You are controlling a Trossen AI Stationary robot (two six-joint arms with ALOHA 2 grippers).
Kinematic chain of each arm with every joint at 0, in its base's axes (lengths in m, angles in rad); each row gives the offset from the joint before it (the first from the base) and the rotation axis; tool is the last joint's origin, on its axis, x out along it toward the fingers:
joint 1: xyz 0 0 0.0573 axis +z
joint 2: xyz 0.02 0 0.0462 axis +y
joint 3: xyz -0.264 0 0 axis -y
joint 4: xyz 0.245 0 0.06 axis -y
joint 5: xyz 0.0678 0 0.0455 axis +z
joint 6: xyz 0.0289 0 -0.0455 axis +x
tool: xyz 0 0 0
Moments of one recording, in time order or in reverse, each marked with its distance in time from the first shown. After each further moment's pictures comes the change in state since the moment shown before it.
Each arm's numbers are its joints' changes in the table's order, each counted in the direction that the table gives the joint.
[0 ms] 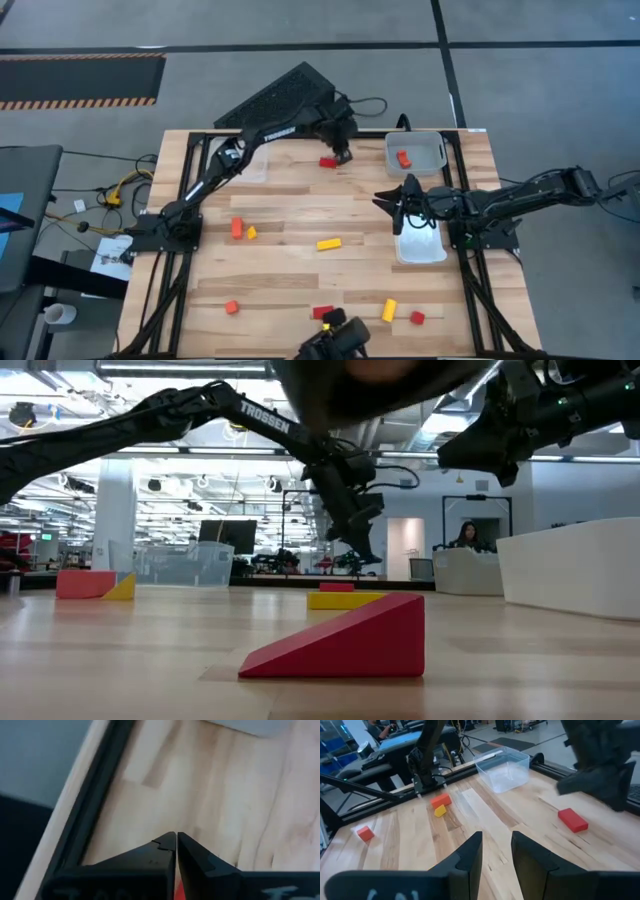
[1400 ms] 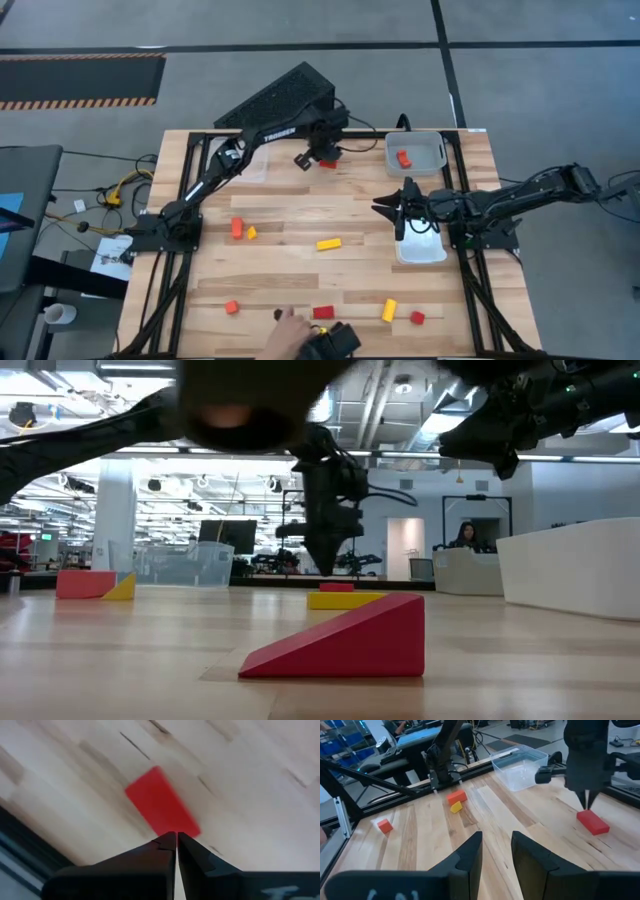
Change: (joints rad) left arm -0.010 -0.002 0.001 -0.362 0.149 1.188; right arm 0.057 0.000 0.029 -0.028 0.018 -0.003
